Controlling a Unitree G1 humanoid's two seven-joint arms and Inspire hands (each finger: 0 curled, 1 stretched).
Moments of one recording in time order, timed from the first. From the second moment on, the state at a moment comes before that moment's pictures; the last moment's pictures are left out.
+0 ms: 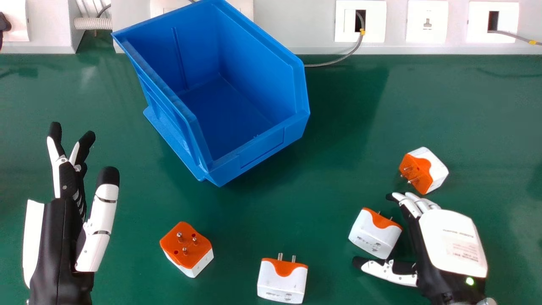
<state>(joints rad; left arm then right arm) 0.30 0.13 0.24 0.00 0.04 -0.58 0.01 0.02 -0.32 0.29 0.43 -0.87 -0.02 -0.57</state>
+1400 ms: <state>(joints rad) 0.36 0.10 0.23 -0.09 0.04 -0.52 0.01 -0.06 -0.31 0.37 0.28 -0.83 0.18 -0.42</state>
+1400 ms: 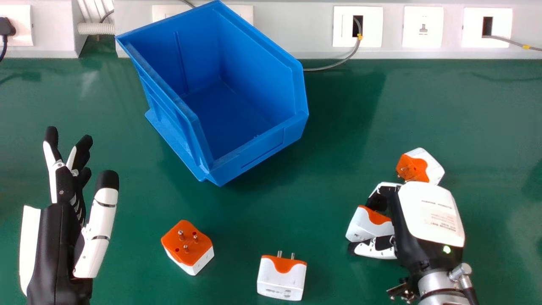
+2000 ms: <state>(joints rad) 0.37 0.09 0.22 -0.10 0.04 -0.52 0.01 -0.13 -0.34 0.33 -0.18 -0.86 0.12 -0.24</state>
